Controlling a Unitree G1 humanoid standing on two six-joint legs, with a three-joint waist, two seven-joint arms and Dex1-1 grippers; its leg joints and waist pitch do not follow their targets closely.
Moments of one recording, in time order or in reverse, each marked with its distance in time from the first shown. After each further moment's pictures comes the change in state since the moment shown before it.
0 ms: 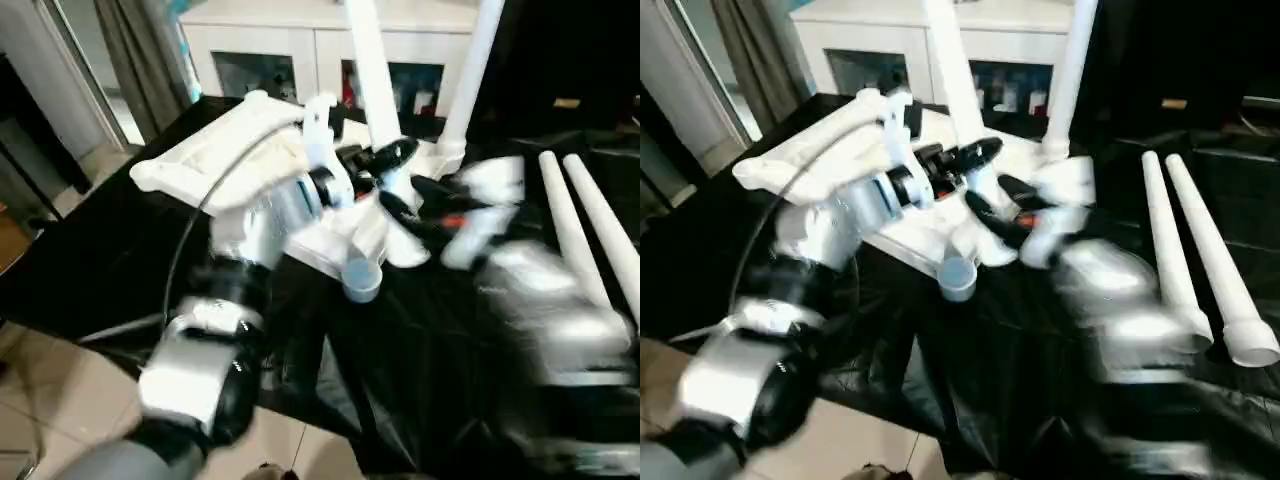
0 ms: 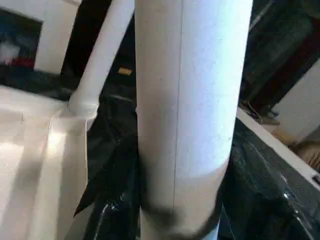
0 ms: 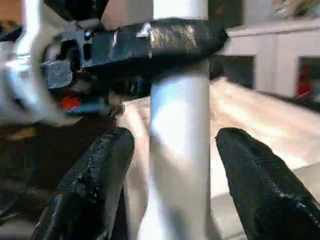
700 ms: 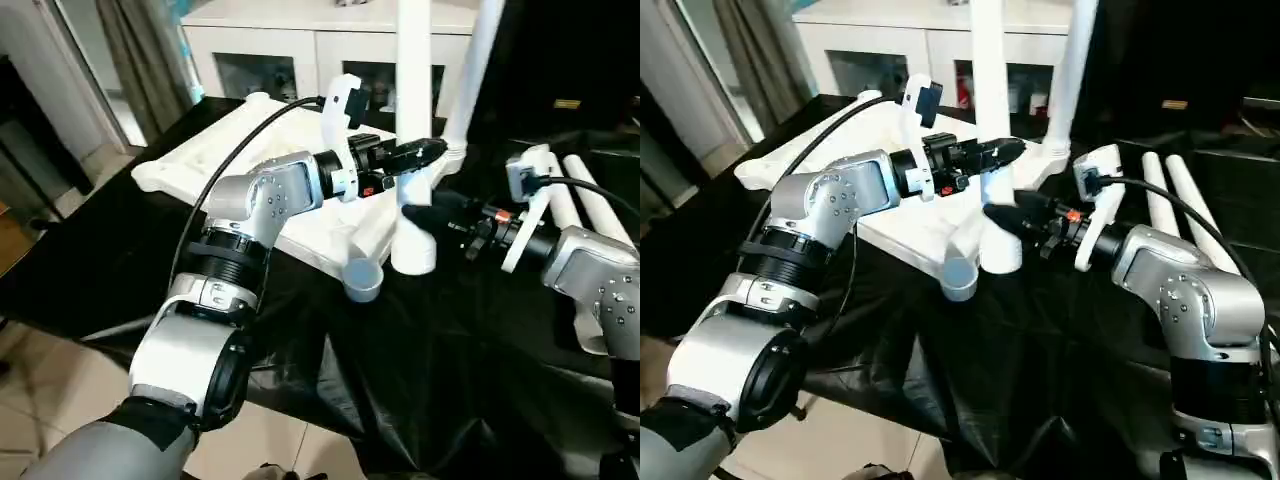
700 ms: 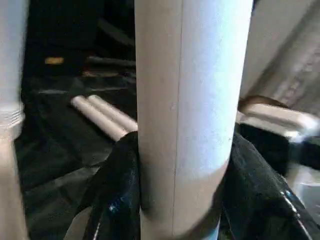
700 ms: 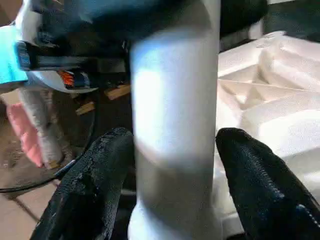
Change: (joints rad) left arm -0.041 0.038 -0.102 -0.046 -0.013 0.080 -0.288; right arm -0.076 -0.155 -0.024 0.022 0.170 0.291 0.136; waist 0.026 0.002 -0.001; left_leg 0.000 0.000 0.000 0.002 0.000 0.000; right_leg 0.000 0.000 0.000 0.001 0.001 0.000
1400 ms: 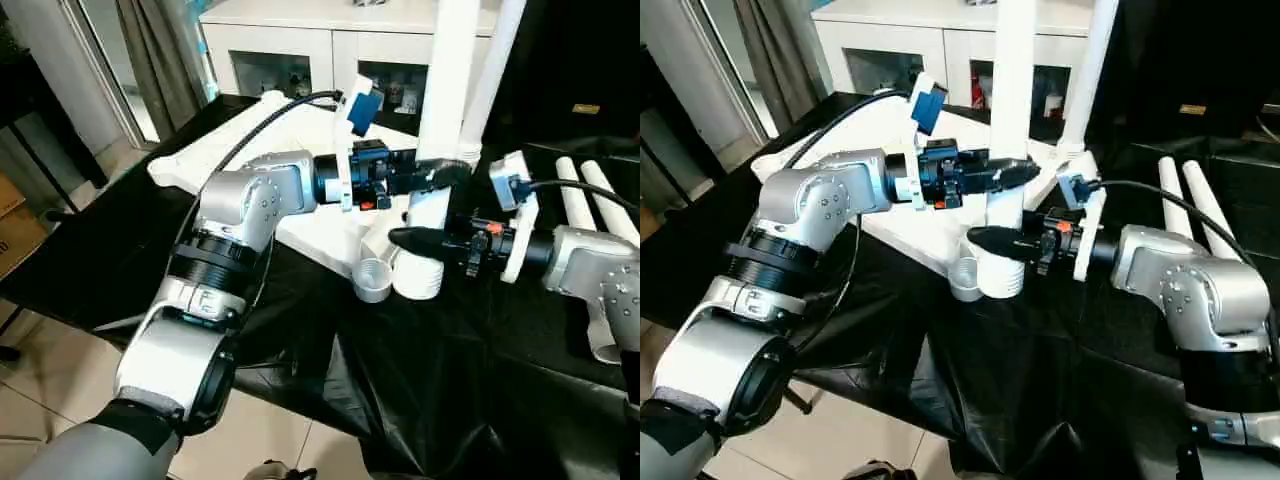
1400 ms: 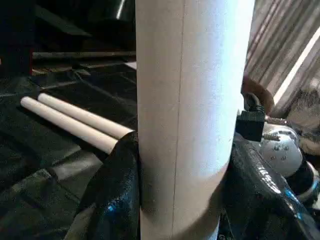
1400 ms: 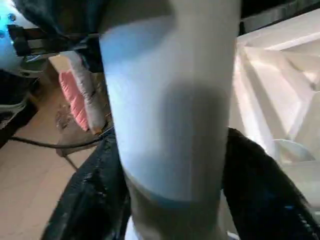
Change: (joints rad) left arm 0.027 0.053 -0.097 -0.069 -0.005 0.012 -0.198; right arm -0.026 -0.077 0.091 0.011 0.031 0.069 0.132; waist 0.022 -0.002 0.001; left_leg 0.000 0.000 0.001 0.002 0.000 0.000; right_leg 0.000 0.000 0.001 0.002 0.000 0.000
